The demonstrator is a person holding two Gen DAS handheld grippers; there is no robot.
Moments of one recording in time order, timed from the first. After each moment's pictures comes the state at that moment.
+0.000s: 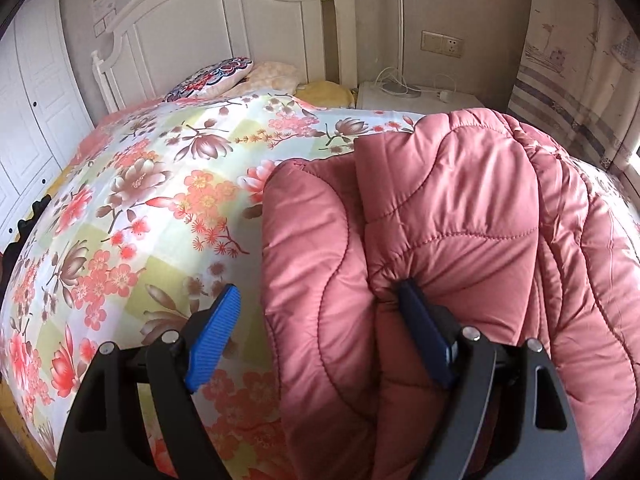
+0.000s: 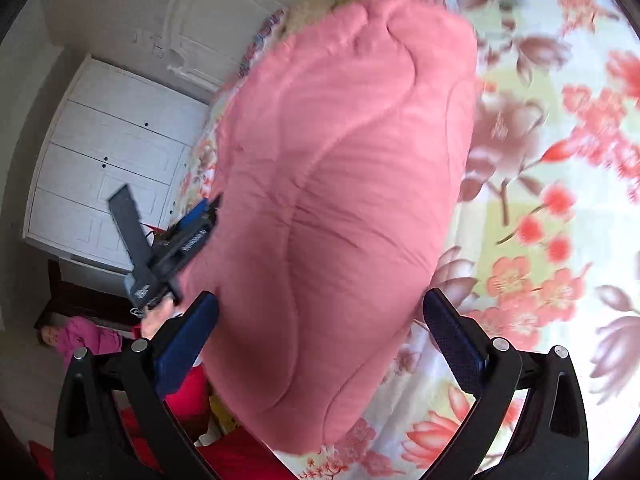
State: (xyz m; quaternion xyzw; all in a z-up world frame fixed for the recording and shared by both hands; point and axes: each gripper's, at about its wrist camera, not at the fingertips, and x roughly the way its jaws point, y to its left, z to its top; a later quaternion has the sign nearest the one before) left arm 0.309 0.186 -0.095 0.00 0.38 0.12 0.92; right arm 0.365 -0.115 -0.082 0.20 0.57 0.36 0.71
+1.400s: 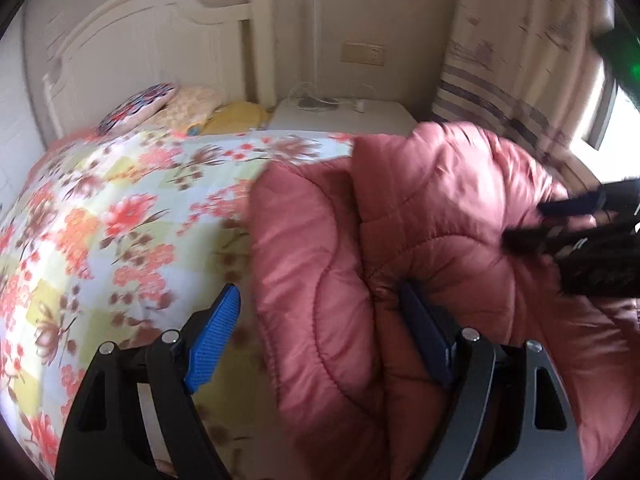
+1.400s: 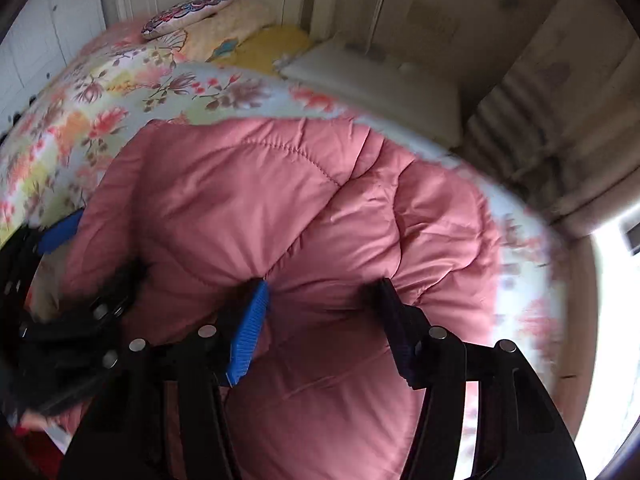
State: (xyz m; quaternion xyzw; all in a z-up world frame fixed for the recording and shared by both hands) left arm 0.338 0.056 -0.096 -0.02 0.35 0.03 0.94; right arm 0.436 -0.080 -0.036 -0.17 0.49 0.16 0.84
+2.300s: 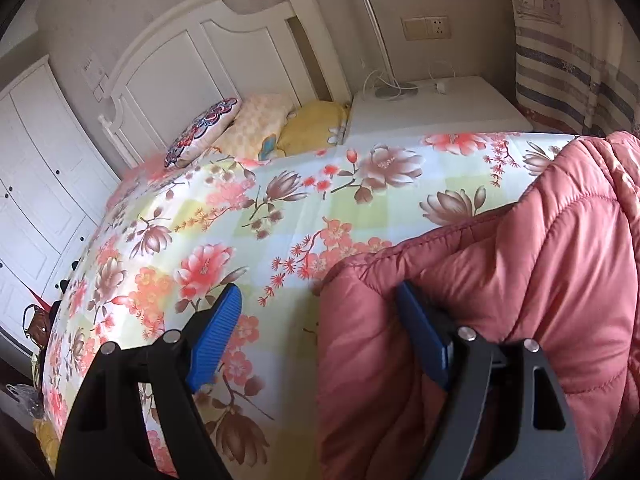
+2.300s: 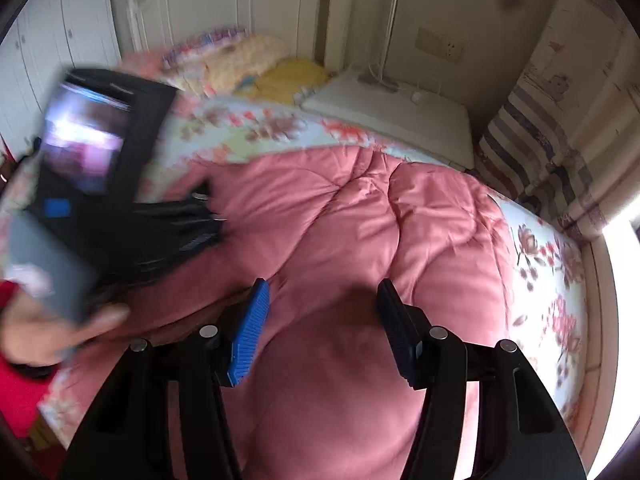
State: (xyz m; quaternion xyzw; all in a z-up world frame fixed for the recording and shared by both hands) left arm 0.420 0.056 -0.089 0.11 0.37 0.19 0.90; right arm 0.375 -0.090 -0.006 -0.13 0.43 0.19 0.87
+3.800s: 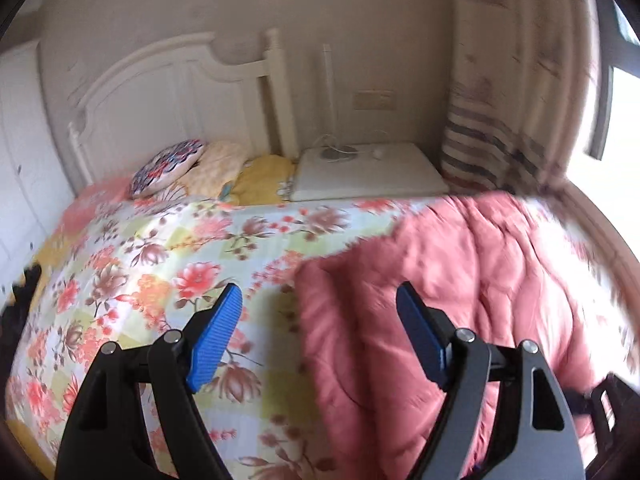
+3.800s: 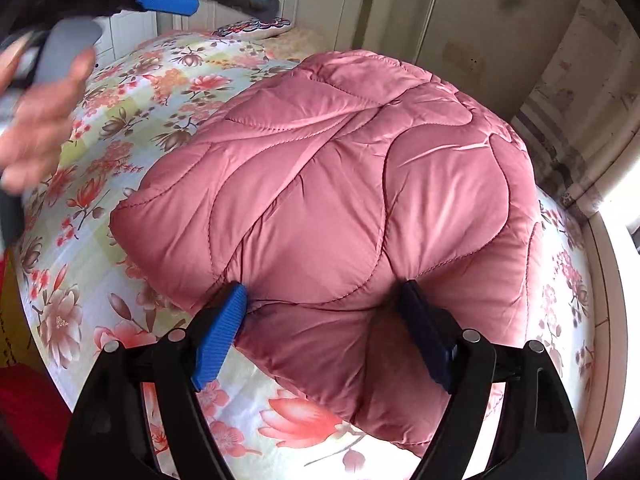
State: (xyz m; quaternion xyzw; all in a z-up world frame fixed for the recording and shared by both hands) left arm 0.303 0.032 -0.012 0.06 0.29 0.06 0.95; right arm 0.273 -0.085 -0.056 -0.19 0.40 0.21 0.87
